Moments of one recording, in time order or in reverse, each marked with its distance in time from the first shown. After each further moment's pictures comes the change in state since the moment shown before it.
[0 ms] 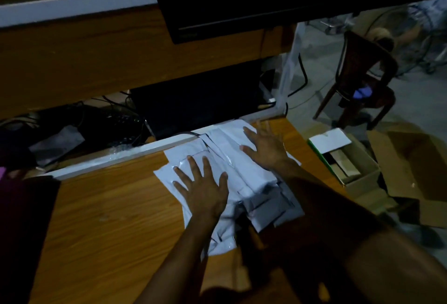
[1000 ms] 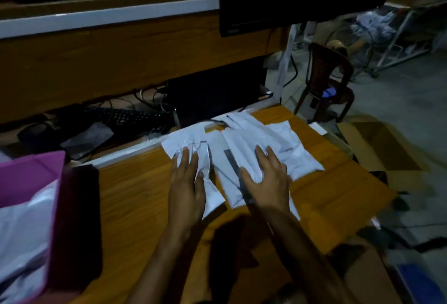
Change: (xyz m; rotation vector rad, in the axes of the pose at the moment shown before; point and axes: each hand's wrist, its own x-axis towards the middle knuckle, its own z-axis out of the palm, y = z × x) left_hand -0.101 -0.162 -0.138 -0.473 0.184 0.504; right_hand -0.234 -0.222 0.032 0.382 0.534 0.307
